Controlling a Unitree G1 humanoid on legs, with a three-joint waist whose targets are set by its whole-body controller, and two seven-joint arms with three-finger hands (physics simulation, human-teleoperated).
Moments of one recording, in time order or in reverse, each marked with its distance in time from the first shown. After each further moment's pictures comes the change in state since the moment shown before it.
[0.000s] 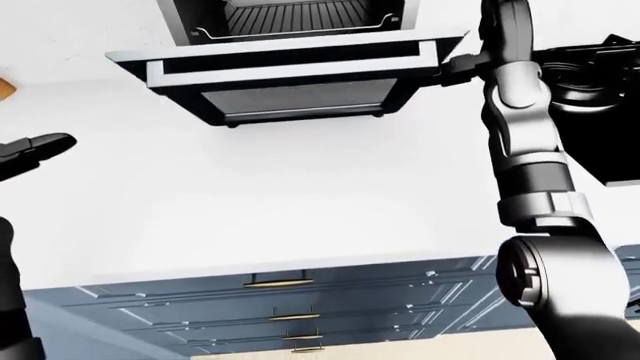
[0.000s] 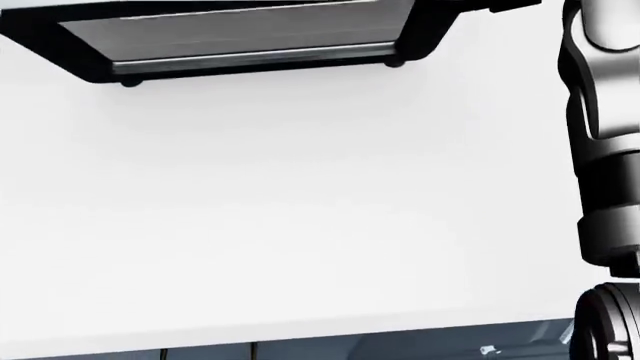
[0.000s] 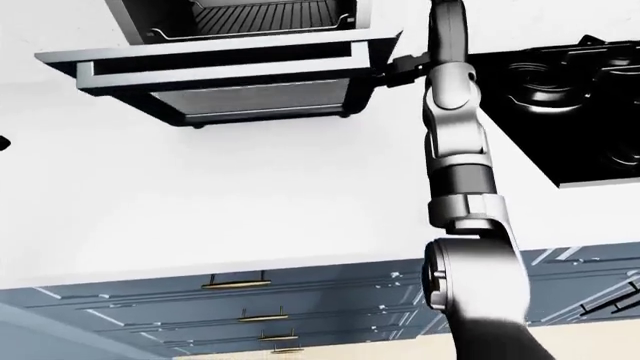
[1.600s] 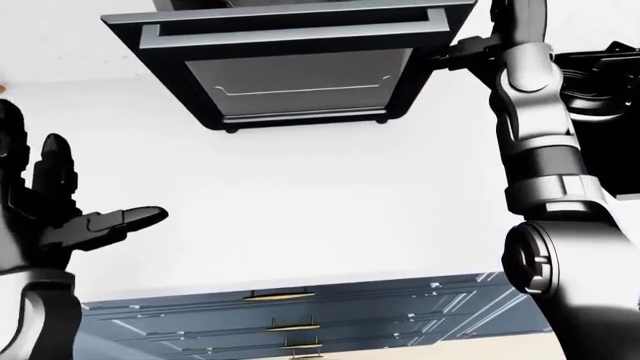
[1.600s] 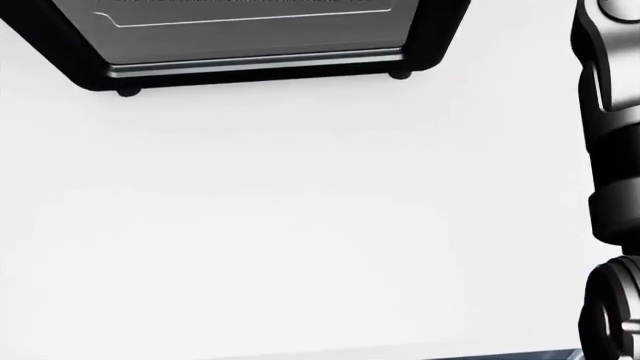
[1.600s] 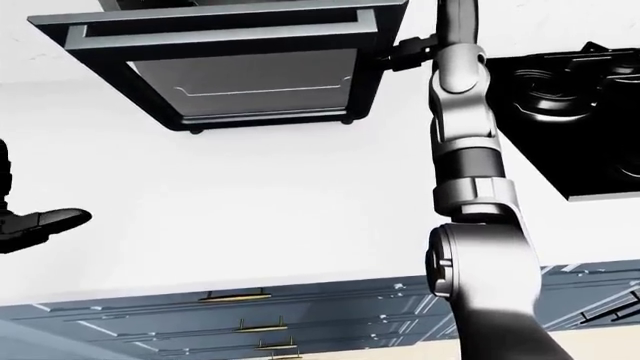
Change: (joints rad) left arm 0.345 -0.418 0.083 -0.985 0.006 0.529 -0.049; right arm -0.086 -0.026 0.000 0.098 -0.027 -0.038 -0.014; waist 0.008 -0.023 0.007
